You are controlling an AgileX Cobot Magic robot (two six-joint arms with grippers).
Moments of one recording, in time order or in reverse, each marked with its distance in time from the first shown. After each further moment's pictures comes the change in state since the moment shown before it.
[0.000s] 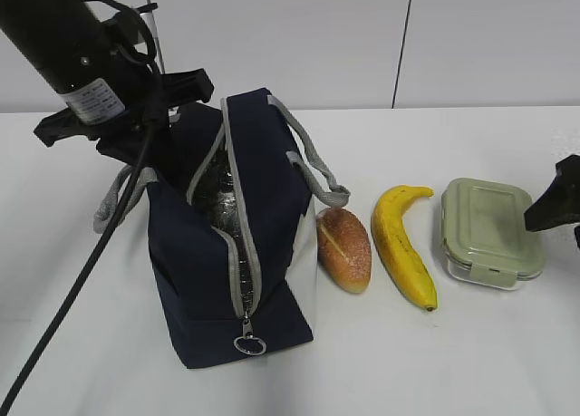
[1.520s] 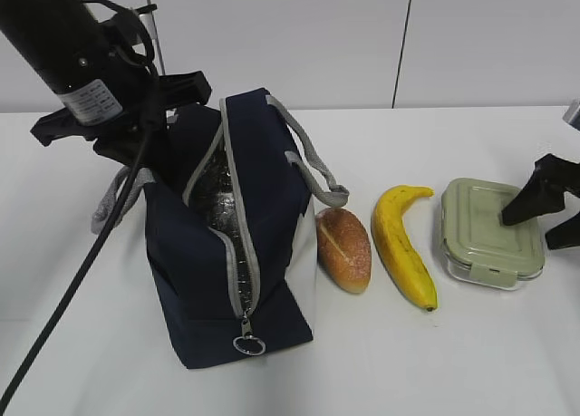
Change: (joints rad) left arm 0.000 0.000 0.000 0.016 0.004 0.000; right arm -0.064 0.354 -0.242 0.077 0.092 -0.070
